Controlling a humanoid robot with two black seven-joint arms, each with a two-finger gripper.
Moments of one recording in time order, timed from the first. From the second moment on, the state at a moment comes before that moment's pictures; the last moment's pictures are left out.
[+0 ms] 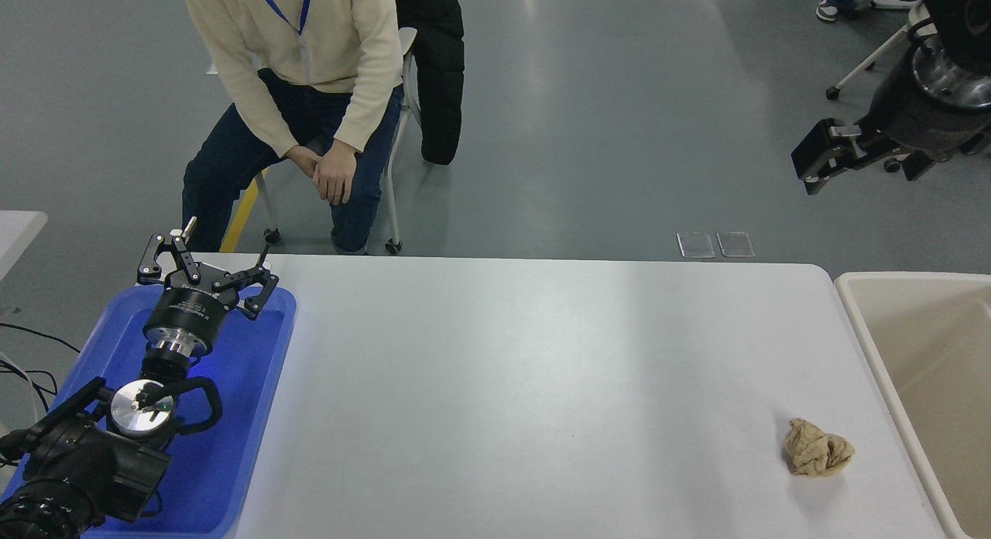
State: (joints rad) left arm -0.56 0.25 -1.03 -0.40 -0.29 -0.70 -0.12; right arm 2.24 -0.33 -1.41 1.14 -0.37 0.79 0.03
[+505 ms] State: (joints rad) left arm -0.56 0.25 -1.03 -0.40 -0.29 -0.70 -0.12; right arm 2.24 -0.33 -1.41 1.14 -0.37 0.79 0.03
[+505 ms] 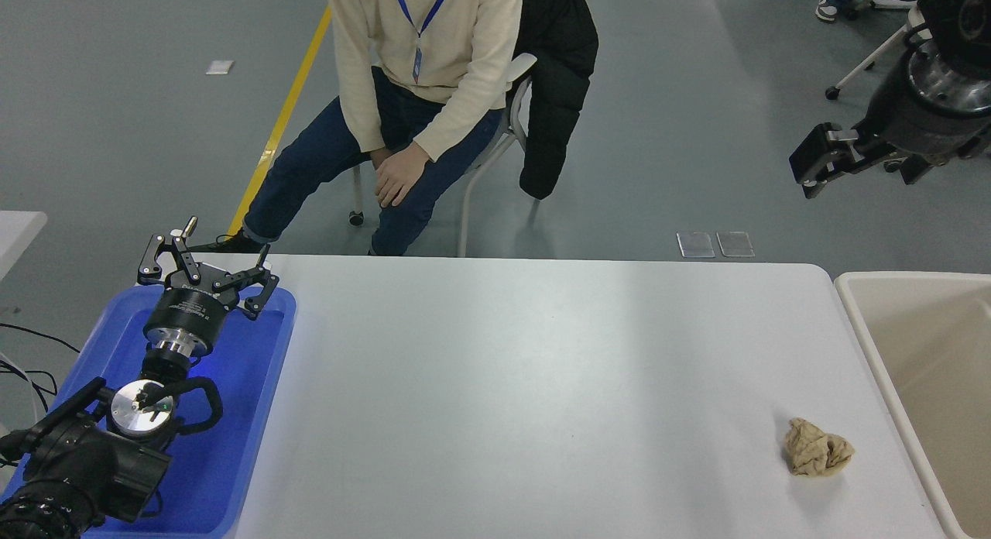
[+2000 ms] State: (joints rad) left arm -0.56 0.25 -1.03 -0.40 -0.29 -0.70 -0.12; right arm 2.07 -0.41 -1.42 1.16 -0.37 0.79 0.03
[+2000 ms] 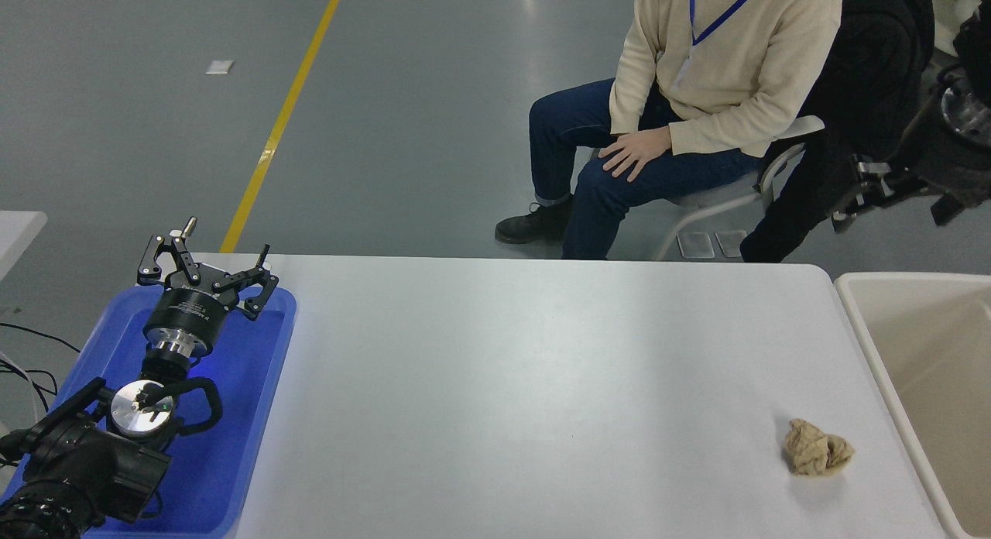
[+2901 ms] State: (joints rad) left arm -0.56 0.25 -1.03 -0.40 -0.29 -0.70 -0.12; right arm 1.45 -0.50 -1.17 1.00 -0.50 0.69 0.02
